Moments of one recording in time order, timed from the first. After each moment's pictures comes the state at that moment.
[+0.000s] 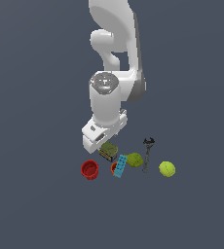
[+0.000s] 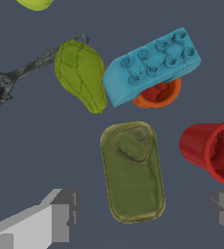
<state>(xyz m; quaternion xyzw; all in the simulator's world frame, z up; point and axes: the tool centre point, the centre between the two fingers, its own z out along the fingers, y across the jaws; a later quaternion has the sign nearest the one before) 0.021 -0.020 0.140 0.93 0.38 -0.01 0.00</state>
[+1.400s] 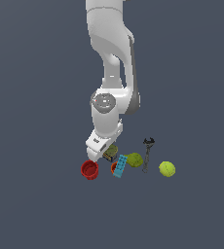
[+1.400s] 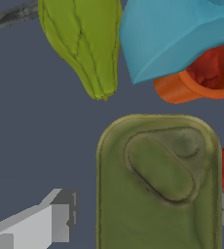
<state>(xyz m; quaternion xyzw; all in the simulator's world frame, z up) 0.019 -0.022 0.071 0.89 0.45 0.00 0.00</state>
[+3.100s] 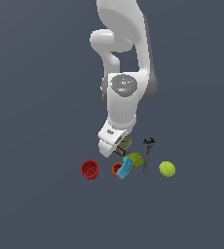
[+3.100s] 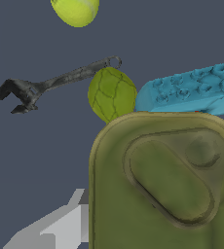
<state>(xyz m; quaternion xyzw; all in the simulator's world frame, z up) 0.027 0.029 0.138 0.89 0.45 0.00 0.00</state>
